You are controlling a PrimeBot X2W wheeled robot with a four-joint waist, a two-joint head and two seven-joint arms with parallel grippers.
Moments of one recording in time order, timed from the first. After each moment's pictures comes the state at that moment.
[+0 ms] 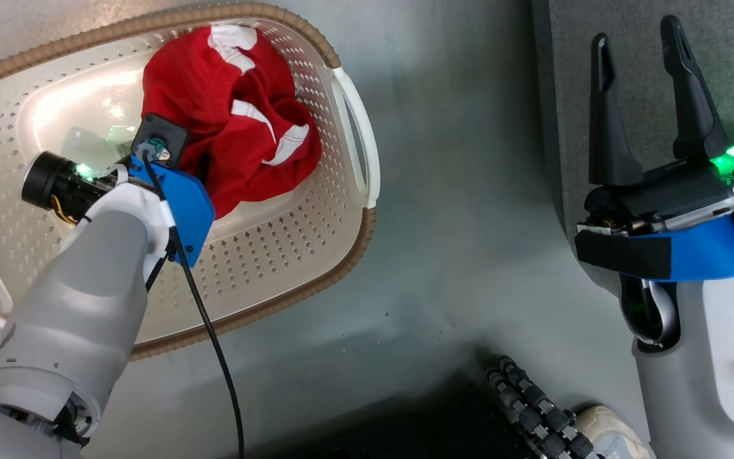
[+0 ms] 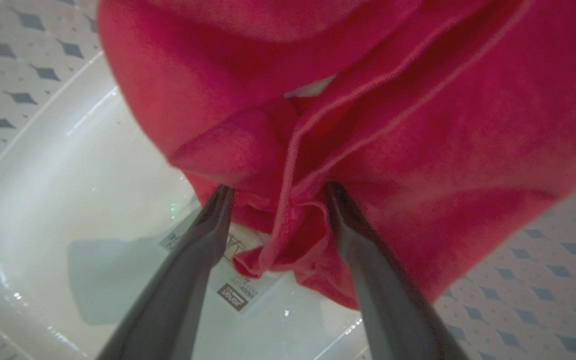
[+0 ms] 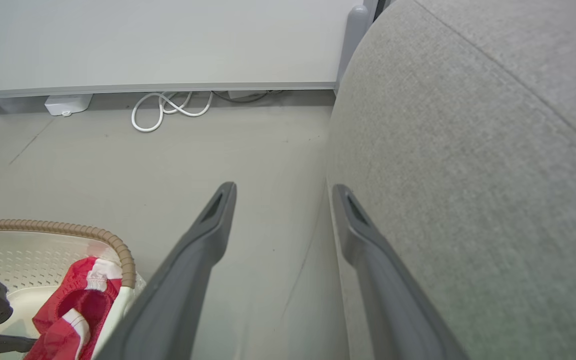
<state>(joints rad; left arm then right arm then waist) -1.05 0.21 -0.89 1.28 -0.48 -0.13 -0.07 -0.51 -0.05 0.05 -0.01 0.14 0.13 -0.26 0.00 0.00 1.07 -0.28</state>
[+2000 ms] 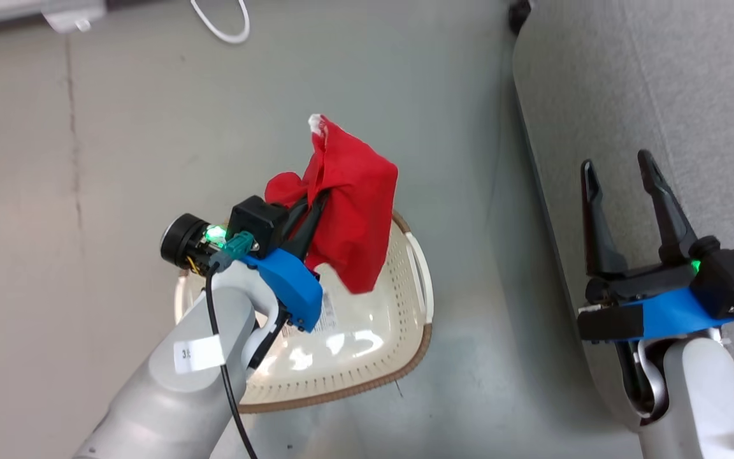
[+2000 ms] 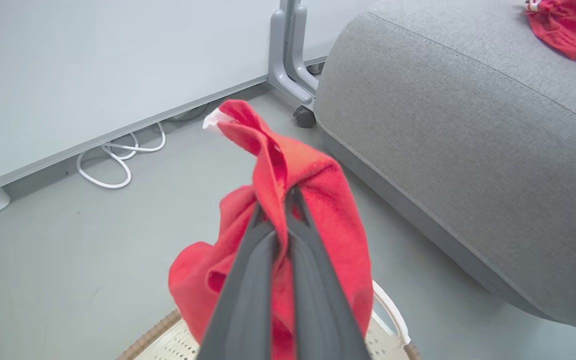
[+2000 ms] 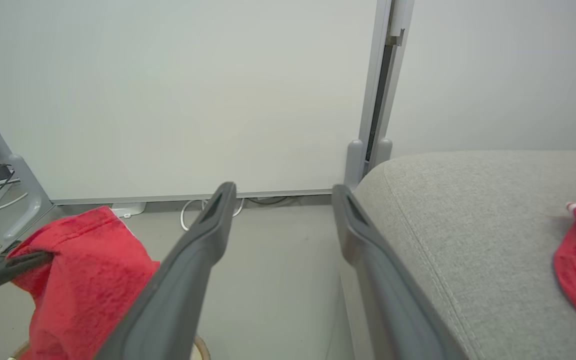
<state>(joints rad) -0.74 0.15 -0.76 0.80 -0.50 -0.12 -0.26 -0.32 -0.05 -0.01 0.12 0.08 0.13 -0.26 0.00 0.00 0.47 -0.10</state>
